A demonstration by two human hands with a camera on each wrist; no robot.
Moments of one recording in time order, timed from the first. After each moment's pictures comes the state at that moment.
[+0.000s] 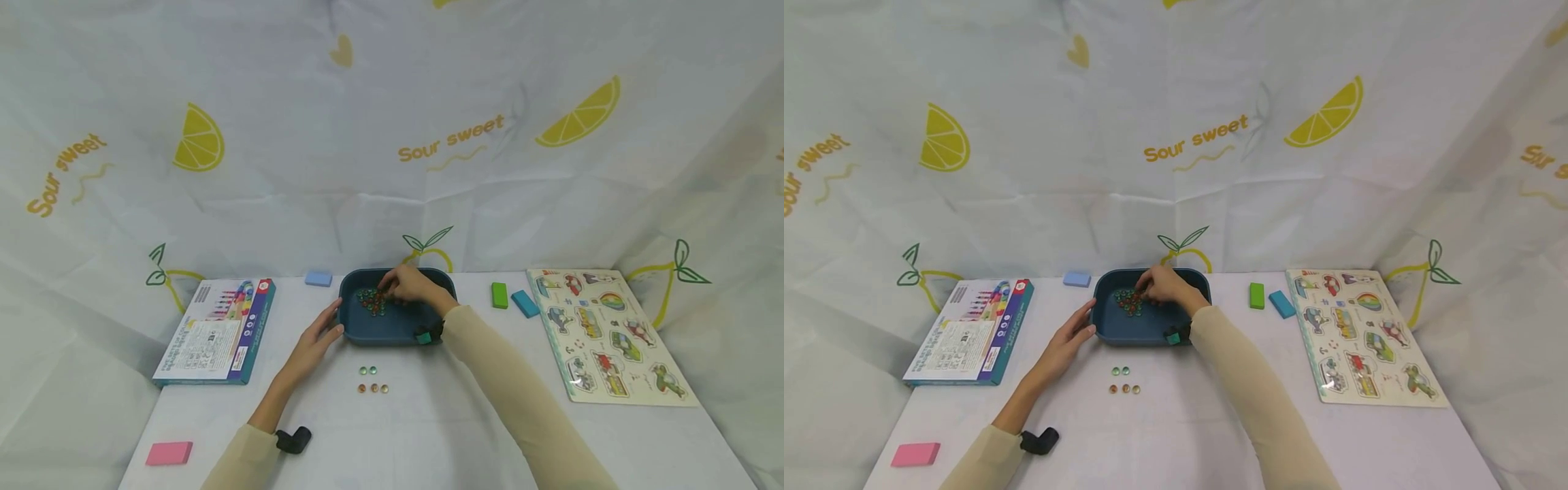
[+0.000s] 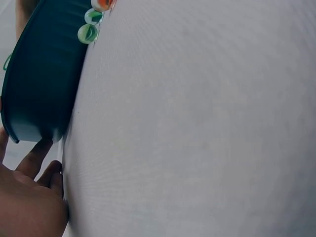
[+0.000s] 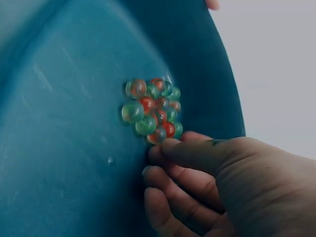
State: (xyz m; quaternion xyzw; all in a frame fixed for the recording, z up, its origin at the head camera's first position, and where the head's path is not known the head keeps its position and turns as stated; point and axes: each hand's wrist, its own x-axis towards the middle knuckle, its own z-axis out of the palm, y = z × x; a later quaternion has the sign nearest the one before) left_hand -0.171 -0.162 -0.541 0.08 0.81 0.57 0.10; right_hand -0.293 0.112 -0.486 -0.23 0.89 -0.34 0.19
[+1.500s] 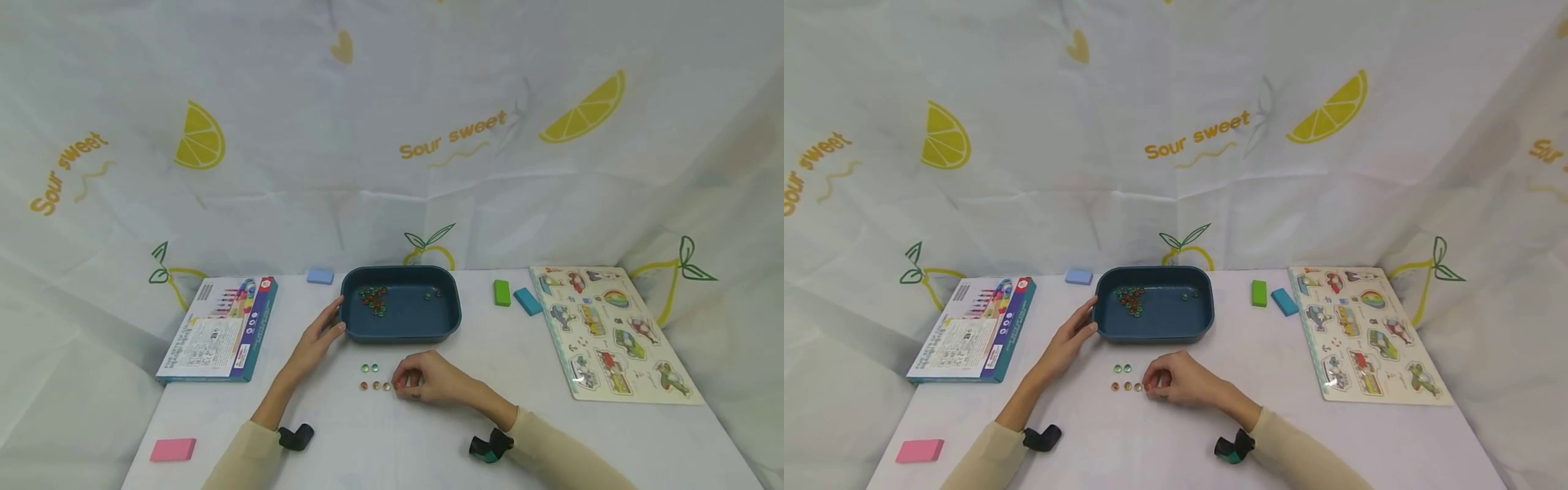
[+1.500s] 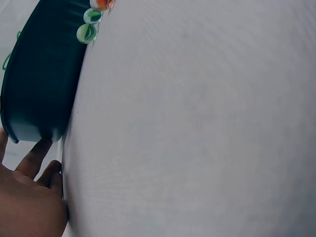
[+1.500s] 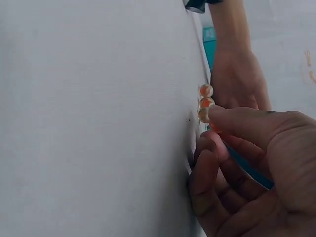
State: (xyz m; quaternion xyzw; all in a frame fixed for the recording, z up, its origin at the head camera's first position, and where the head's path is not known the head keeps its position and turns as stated) left_hand -0.174 -0.162 -0.543 0.09 0.81 0.57 0.10; right_hand -0.124 0.140 -0.519 -0.33 0.83 -0.42 0.18
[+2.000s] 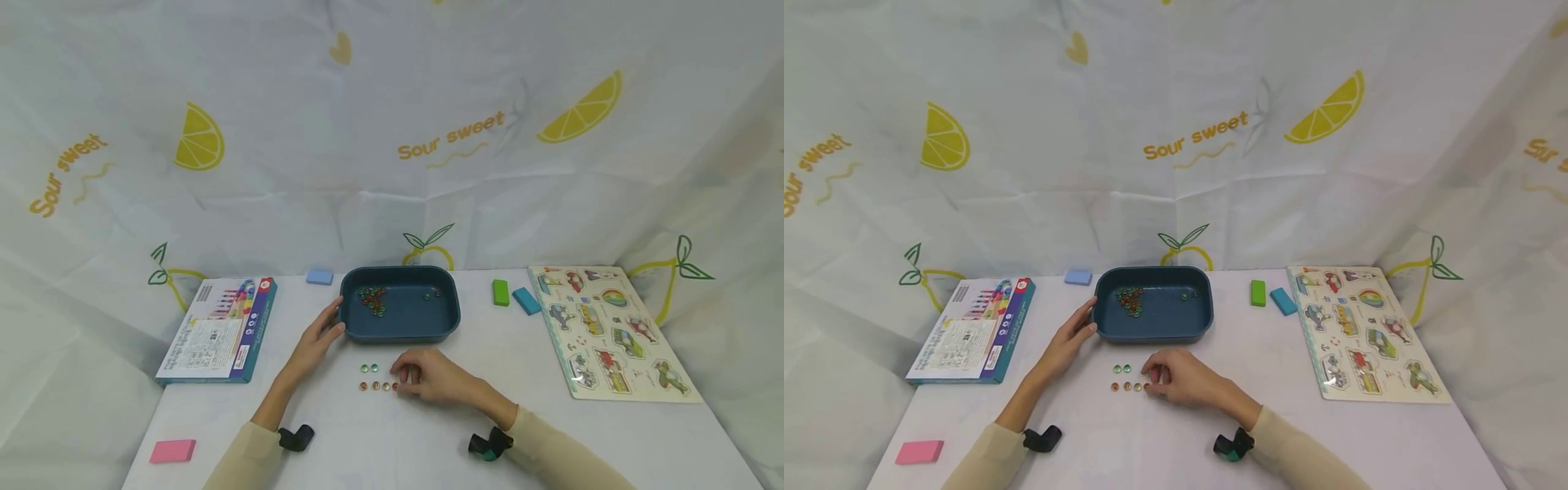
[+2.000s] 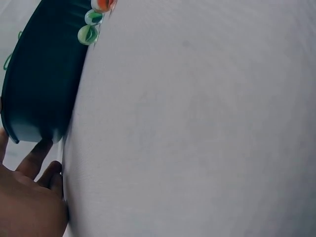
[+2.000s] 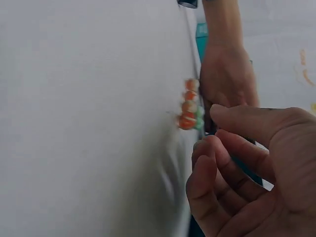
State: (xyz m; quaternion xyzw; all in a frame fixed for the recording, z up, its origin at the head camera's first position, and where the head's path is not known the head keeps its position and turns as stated) left_hand -0.173 -0.162 -0.543 0.08 0.81 0.57 0.10; right_hand -0.125 0.141 -0.511 -0.31 0.84 -0.41 0.17
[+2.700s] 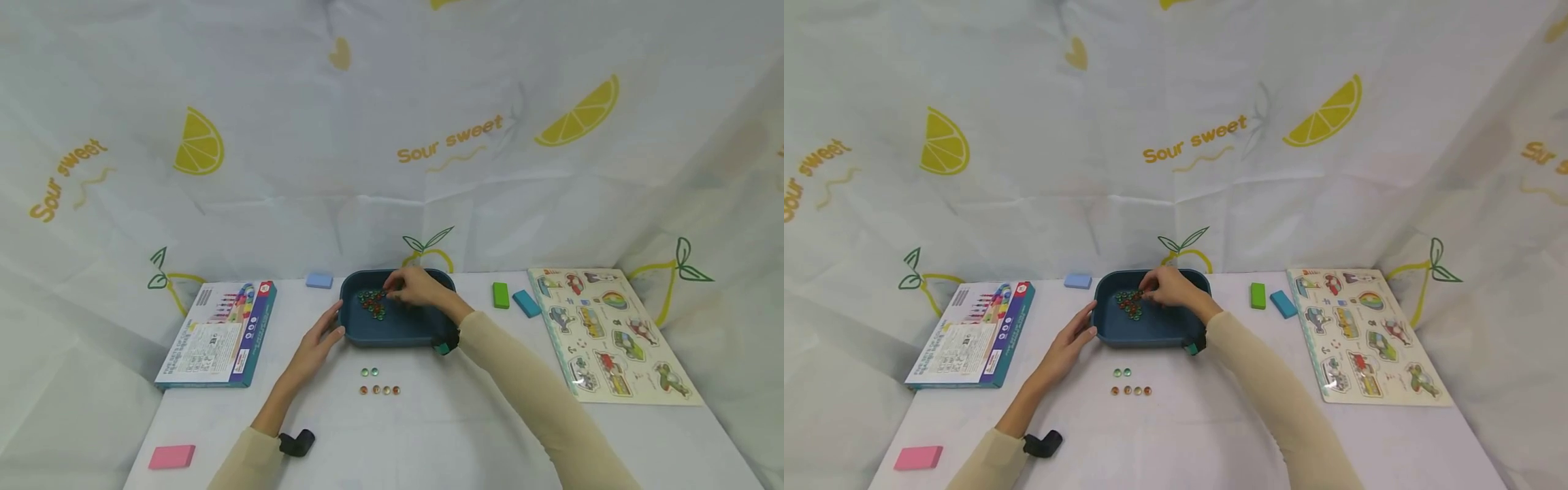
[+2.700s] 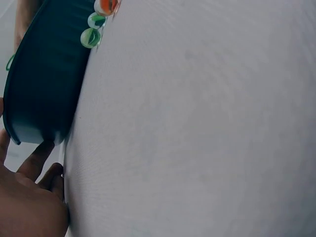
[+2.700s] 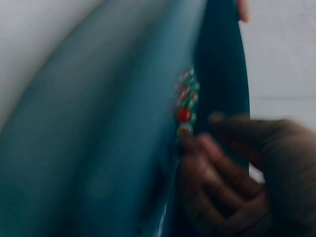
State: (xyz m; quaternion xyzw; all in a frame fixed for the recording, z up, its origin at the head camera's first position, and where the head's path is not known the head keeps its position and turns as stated) left_hand -0.171 -0.162 -0.544 0.08 0.81 0.57 0.10; right_hand -0.275 0.121 -0.472 -0.26 0.89 -0.35 0.15
